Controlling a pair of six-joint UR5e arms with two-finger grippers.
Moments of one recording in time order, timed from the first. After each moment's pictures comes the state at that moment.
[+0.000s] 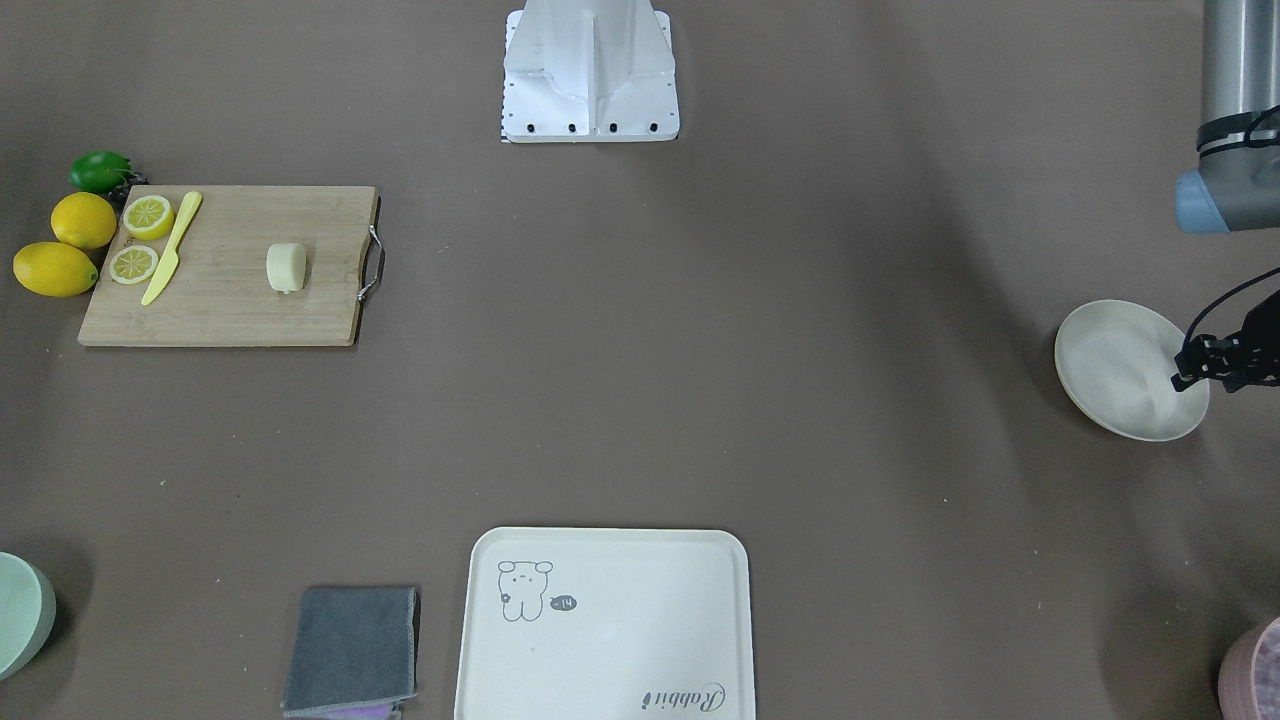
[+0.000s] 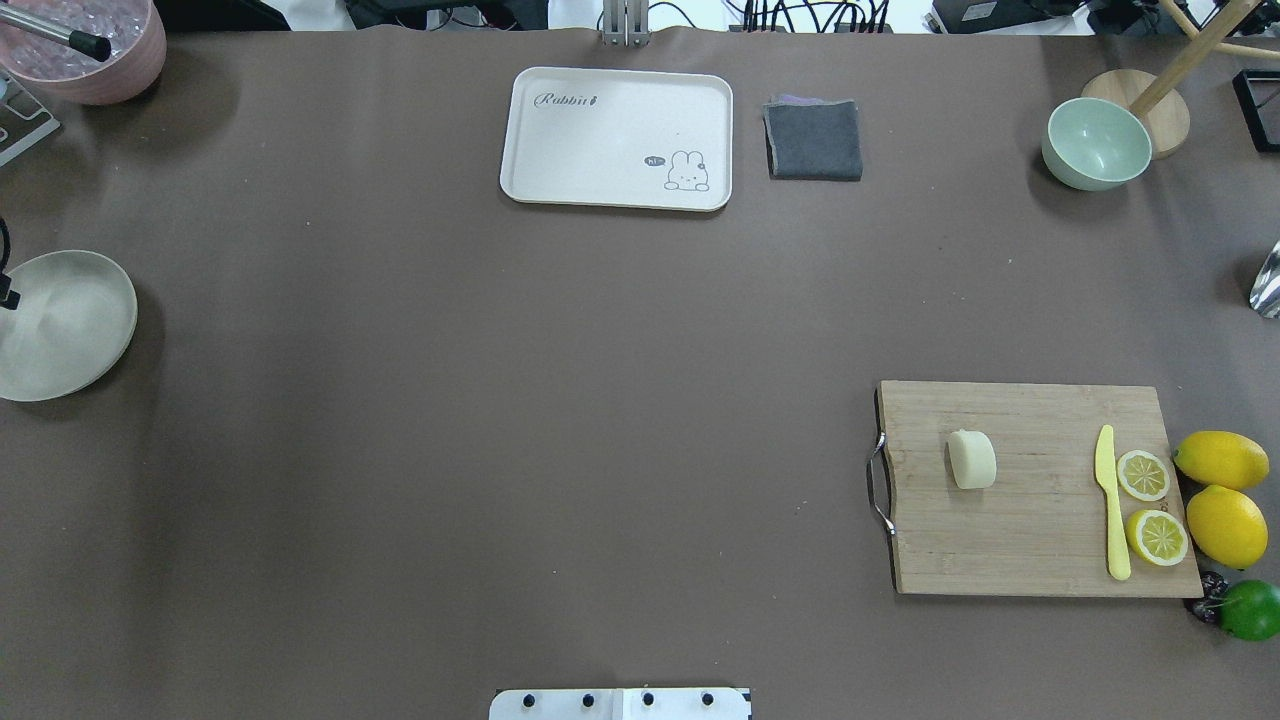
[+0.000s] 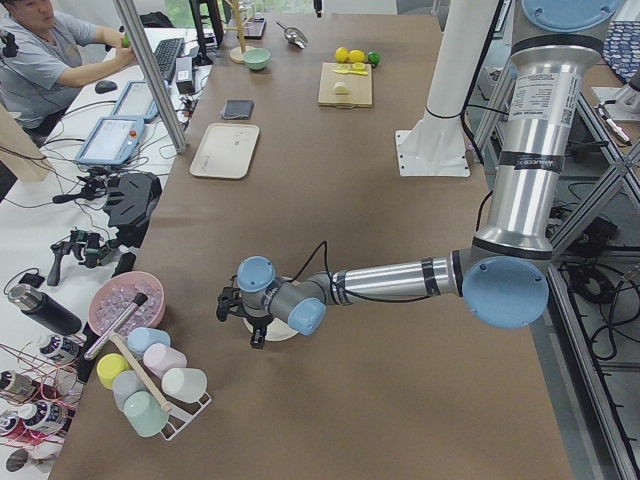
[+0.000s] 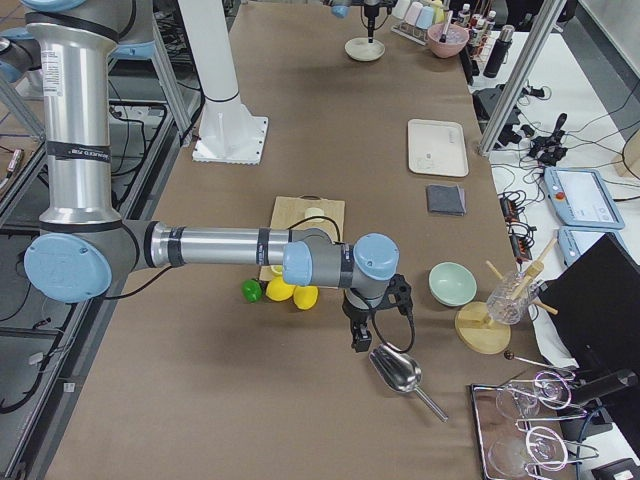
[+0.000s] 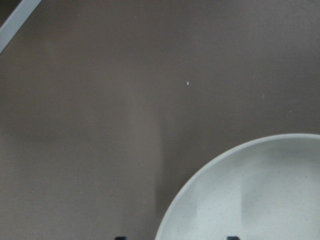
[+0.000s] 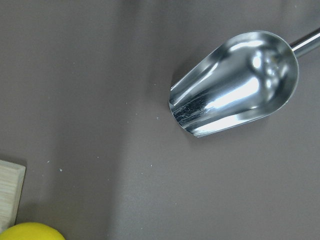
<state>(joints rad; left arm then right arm) -1.23 -1.68 -1.21 -2.24 -2.23 -0.46 1.50 -1.60 1.61 -1.59 2.30 -0.17</state>
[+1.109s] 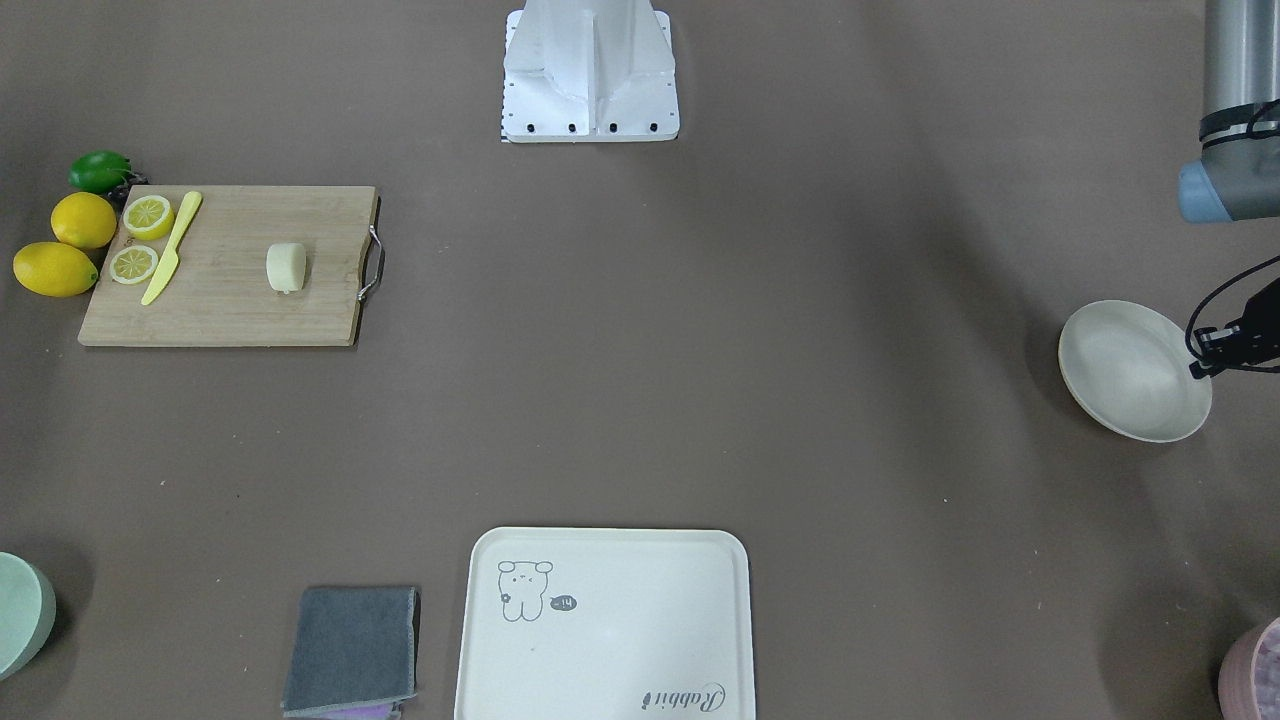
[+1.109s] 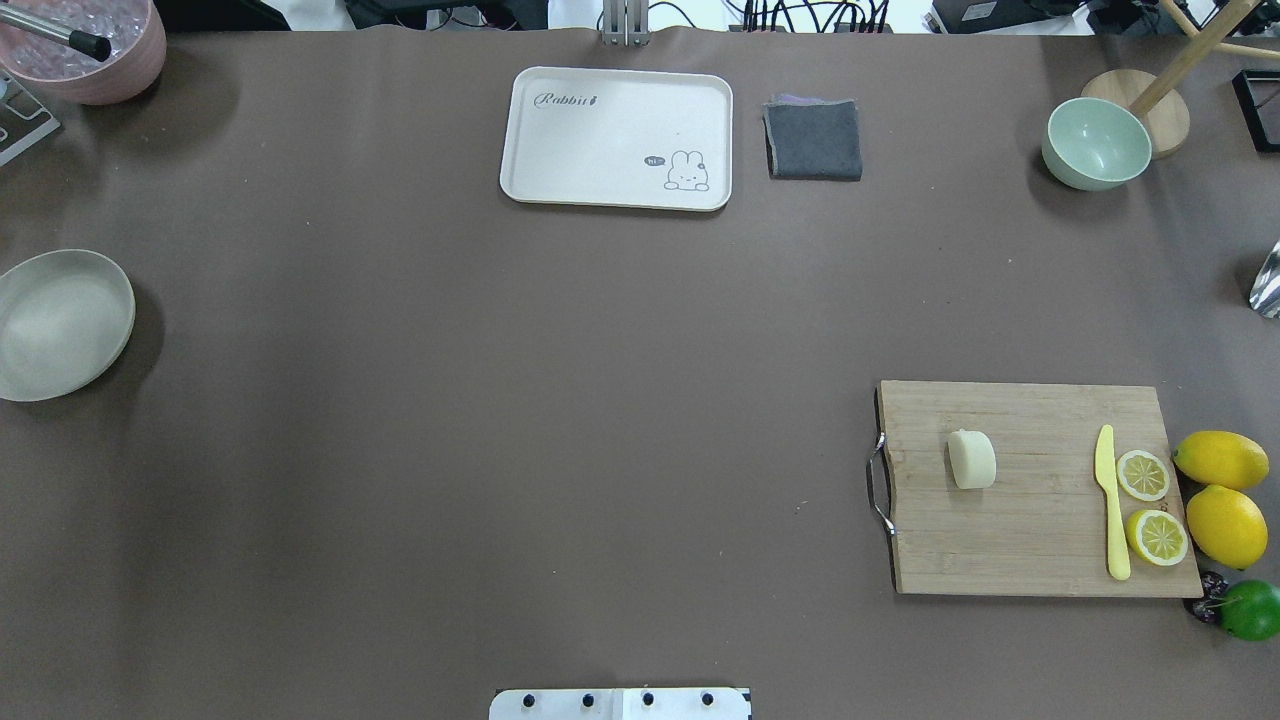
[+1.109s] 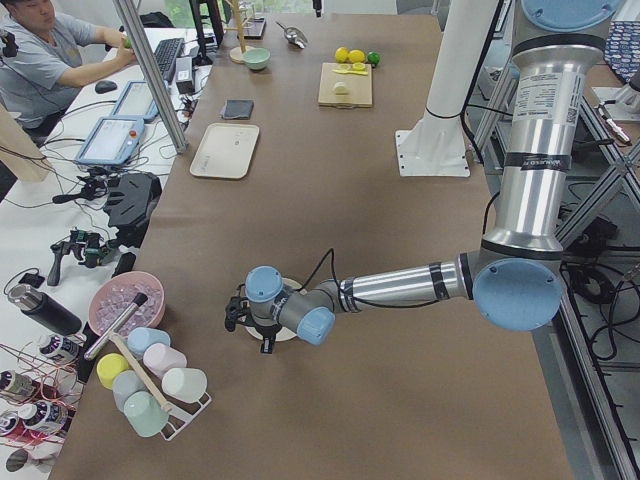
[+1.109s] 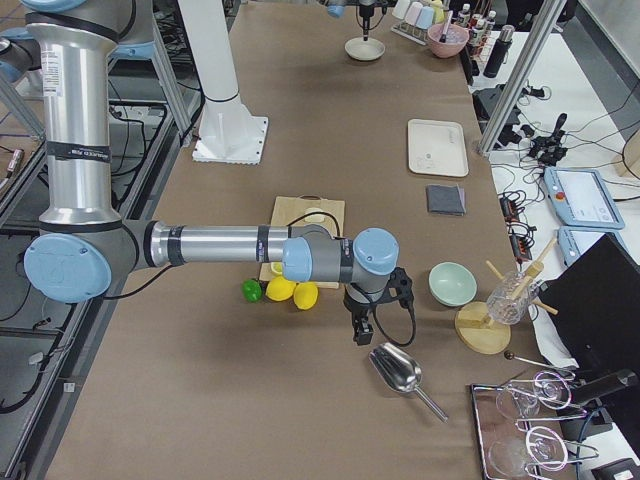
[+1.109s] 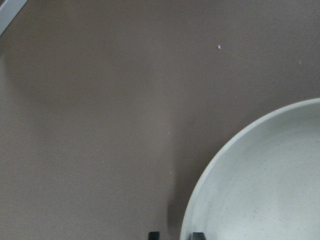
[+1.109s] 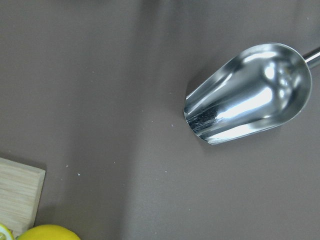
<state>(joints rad) -1.23 -1.65 -1.22 -2.27 -2.26 -0.50 1.50 -1.60 1.64 -1.59 2.34 -0.17</state>
